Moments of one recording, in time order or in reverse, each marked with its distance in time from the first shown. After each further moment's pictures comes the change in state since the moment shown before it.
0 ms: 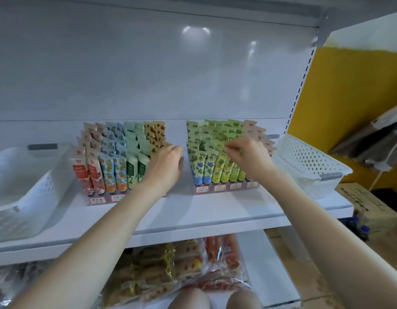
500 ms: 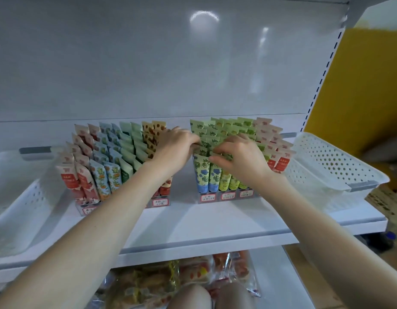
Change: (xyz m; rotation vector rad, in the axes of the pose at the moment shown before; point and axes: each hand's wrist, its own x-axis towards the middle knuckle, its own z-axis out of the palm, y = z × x) left_hand 0.071 -0.012 0.019 0.043 0.024 0.181; right_hand 0.032 -0.003 0.033 -0.048 -0.020 -0.143
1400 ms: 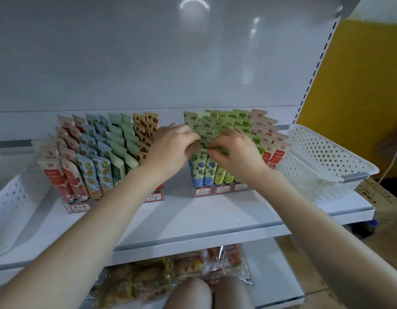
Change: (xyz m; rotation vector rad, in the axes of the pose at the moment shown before) left_hand -0.016 -0.001 0.006 -0.106 0.111 0.170; right_hand -0.003 -0.002 0.007 0.037 0.079 0.002
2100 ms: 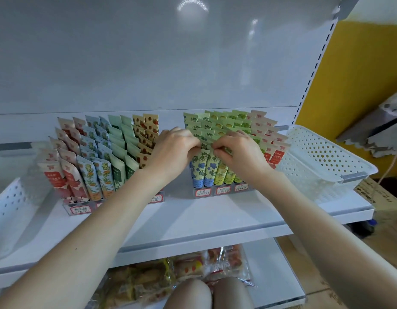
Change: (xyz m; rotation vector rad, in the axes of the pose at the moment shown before) left_hand 0.000 0.003 0.002 -0.030 -0.034 -0.014; right_hand -0.001 0.001 -0.008 -0.029 -0.044 0.039
